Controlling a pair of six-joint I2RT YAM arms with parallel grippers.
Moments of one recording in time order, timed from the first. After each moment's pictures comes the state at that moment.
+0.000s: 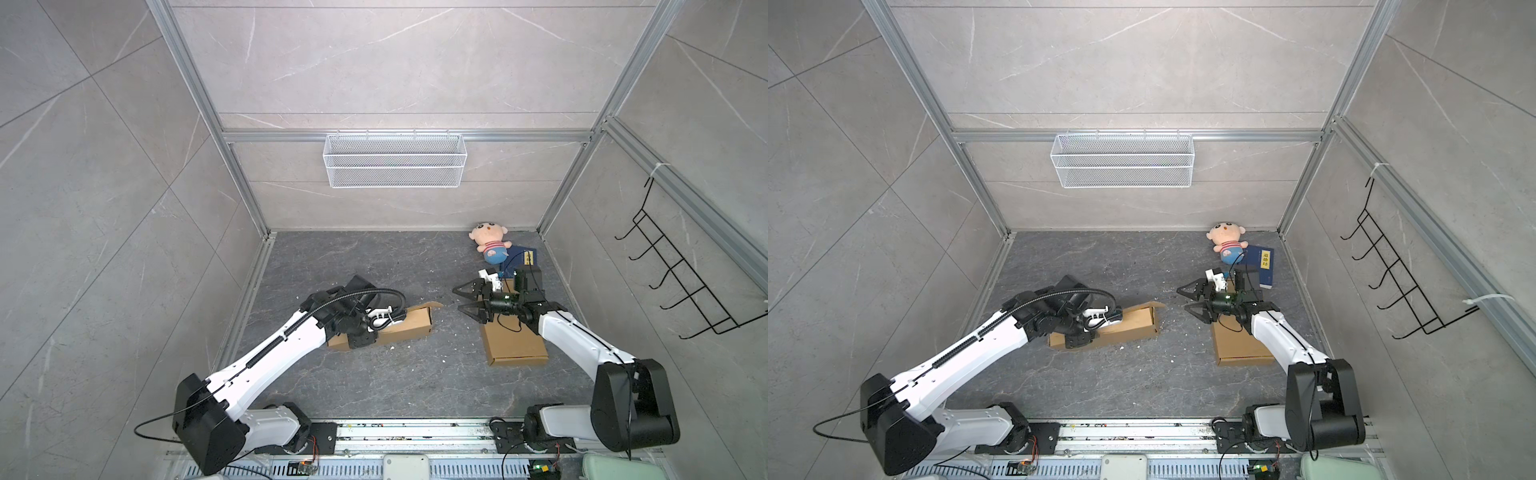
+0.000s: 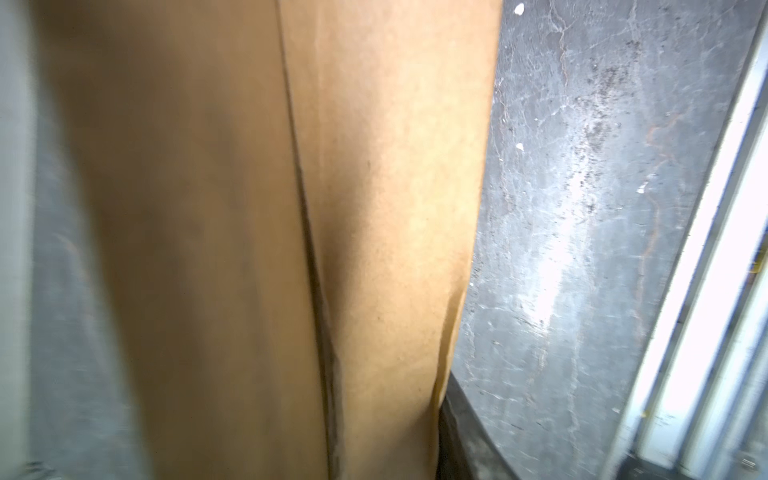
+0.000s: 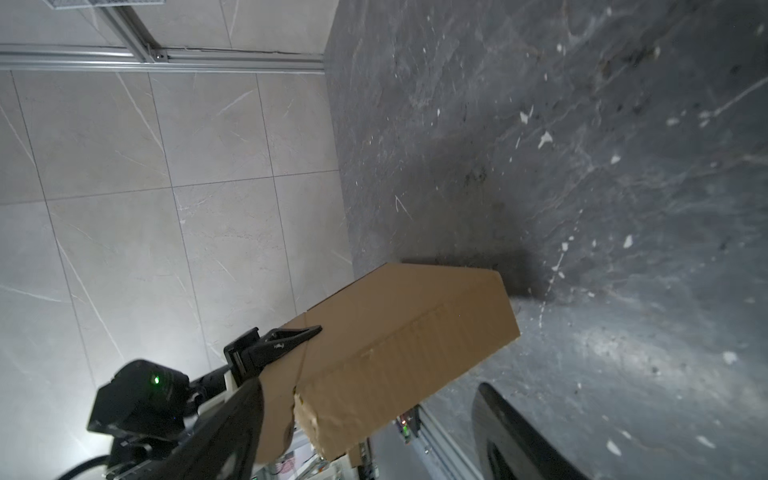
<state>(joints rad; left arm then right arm) -0.71 1.31 1.17 -1.01 0.08 0.70 0.09 1.32 0.75 -0.11 -0.99 0.89</state>
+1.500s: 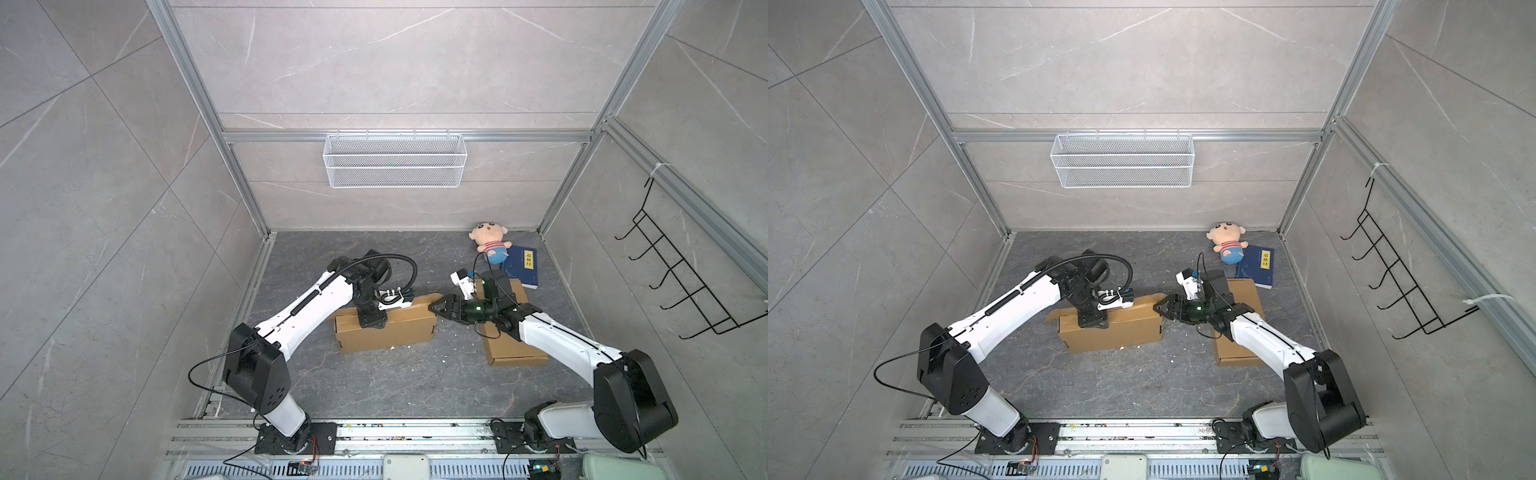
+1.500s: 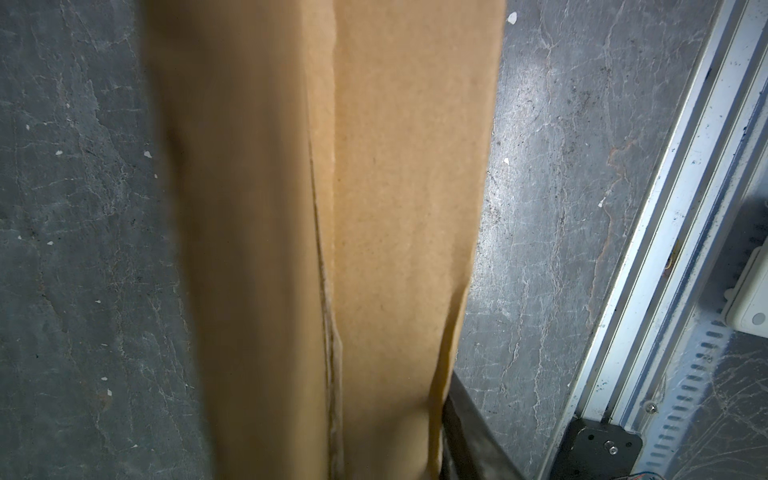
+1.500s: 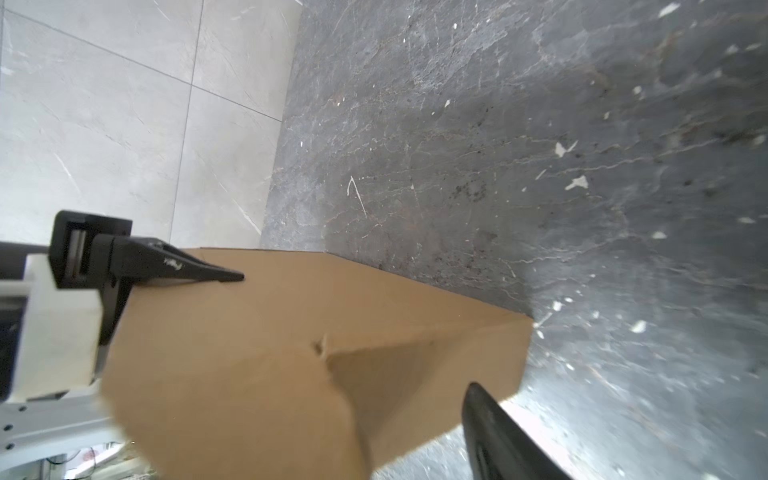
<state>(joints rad) -0.64 1.62 1.46 -1.20 0.20 0.74 0.36 1.35 0.82 -0.19 -0.67 0.53</state>
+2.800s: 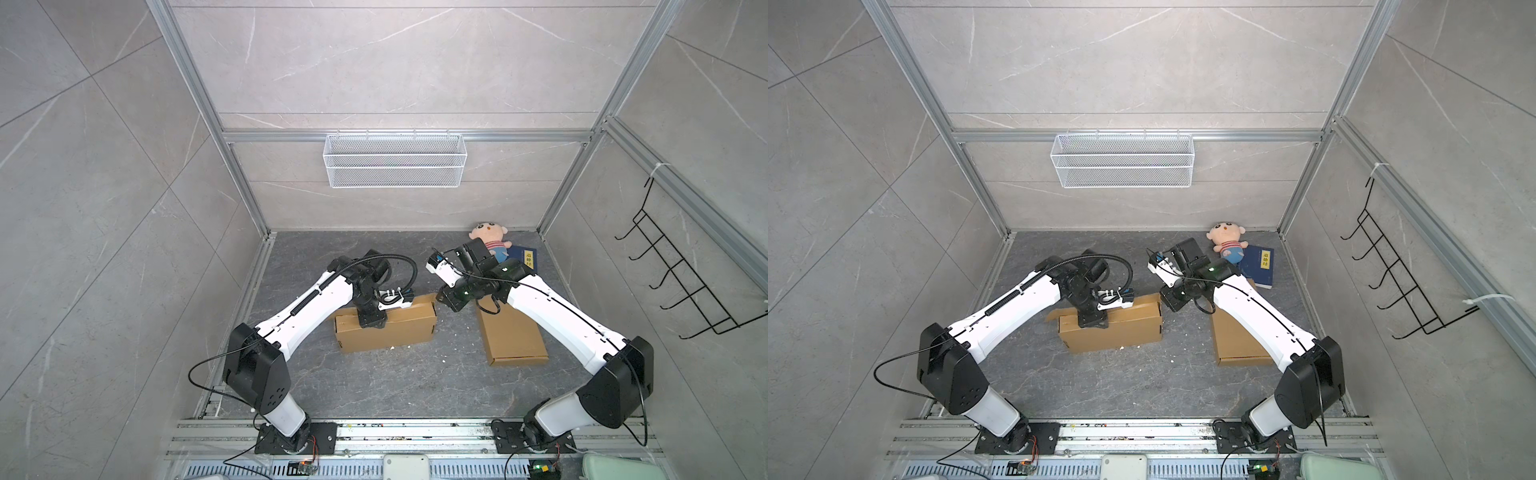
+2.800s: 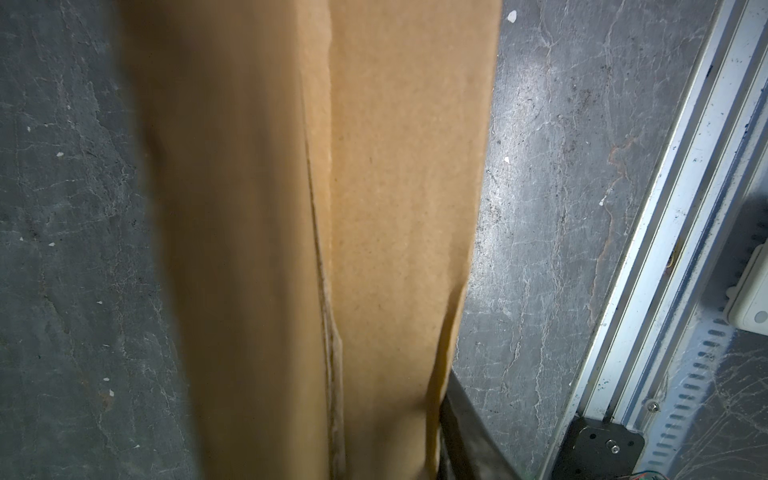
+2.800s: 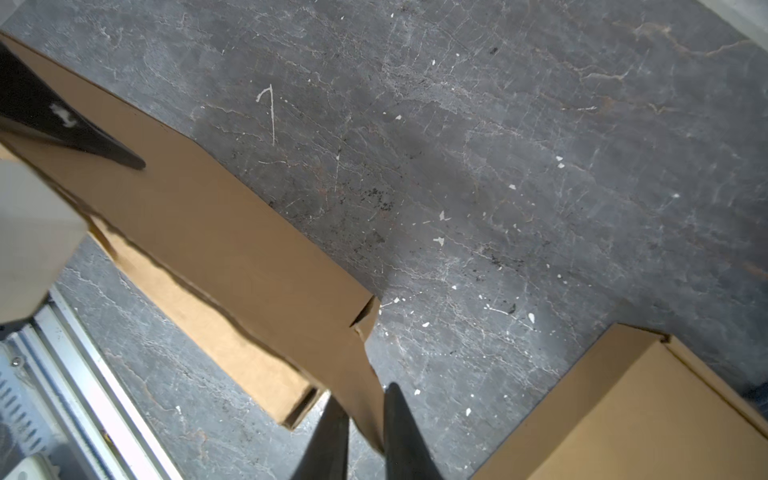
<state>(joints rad) -0.64 1.62 1.46 -1.20 0.19 0.75 0.54 1.53 1.40 -0.90 -0.22 -0.20</state>
